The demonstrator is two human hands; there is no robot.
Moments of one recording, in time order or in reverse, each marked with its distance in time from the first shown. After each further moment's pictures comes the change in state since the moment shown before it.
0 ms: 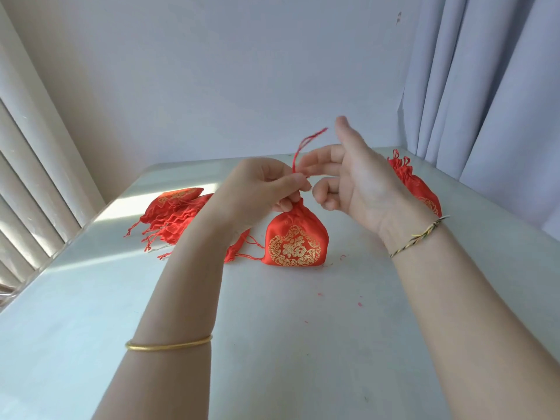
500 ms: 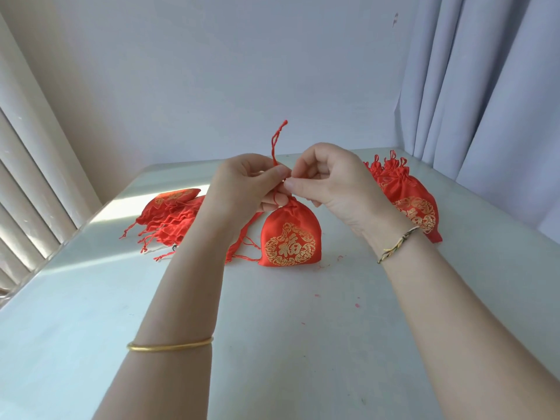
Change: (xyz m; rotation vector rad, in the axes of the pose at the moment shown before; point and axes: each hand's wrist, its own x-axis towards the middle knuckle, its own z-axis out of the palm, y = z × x) left_hand 0.003 -0.006 0.000 -0.201 0.173 -0.073; right_hand 0.002 0.016 0.004 -0.424 -0.019 -0.367
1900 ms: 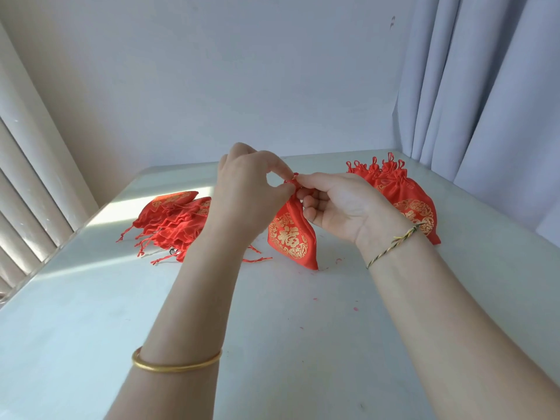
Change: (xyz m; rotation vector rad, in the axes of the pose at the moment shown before) left_hand 0.002 0.001 0.010 0.701 0.168 0.299; right_hand 0.004 0.002 0.004 0.563 0.135 0.590
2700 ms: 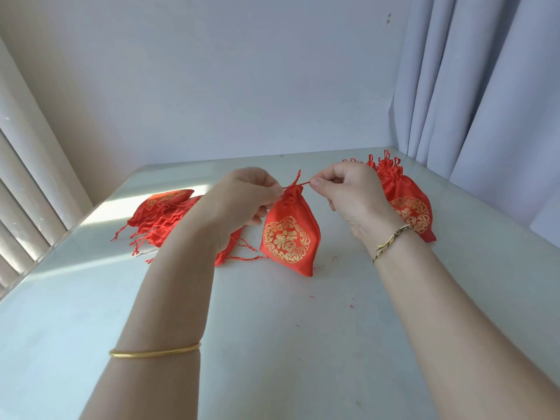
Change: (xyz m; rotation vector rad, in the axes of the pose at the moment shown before) left_hand 0.000 -0.010 -0.008 -0.478 -0.371 -0.335; right_hand 0.021 0.011 -0.027 -0.653 0.239 -0.500
